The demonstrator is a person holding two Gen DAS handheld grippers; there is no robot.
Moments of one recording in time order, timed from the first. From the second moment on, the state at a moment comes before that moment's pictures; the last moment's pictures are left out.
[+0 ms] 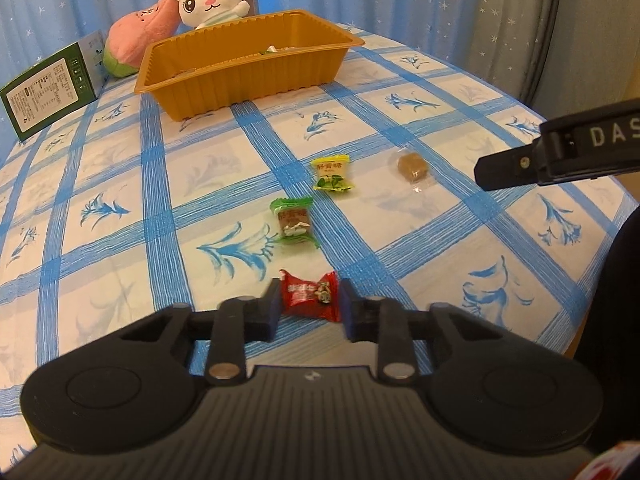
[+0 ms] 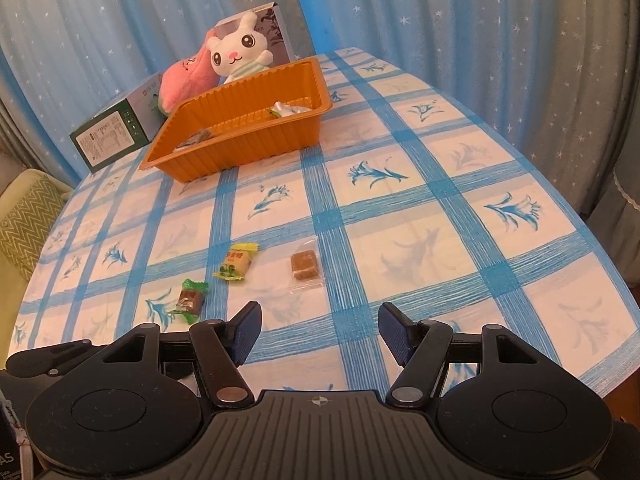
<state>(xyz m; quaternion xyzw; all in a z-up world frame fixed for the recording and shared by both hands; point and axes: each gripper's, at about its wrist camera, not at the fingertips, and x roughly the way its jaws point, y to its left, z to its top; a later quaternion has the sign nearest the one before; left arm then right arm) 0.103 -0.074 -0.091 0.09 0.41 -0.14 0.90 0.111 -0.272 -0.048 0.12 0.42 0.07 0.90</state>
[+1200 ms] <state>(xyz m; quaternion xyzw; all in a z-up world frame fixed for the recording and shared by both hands) 0.116 -0.033 -0.077 -0.02 0.41 -0.10 0.90 0.176 -0.231 -0.095 0.00 0.40 0.09 0.91</state>
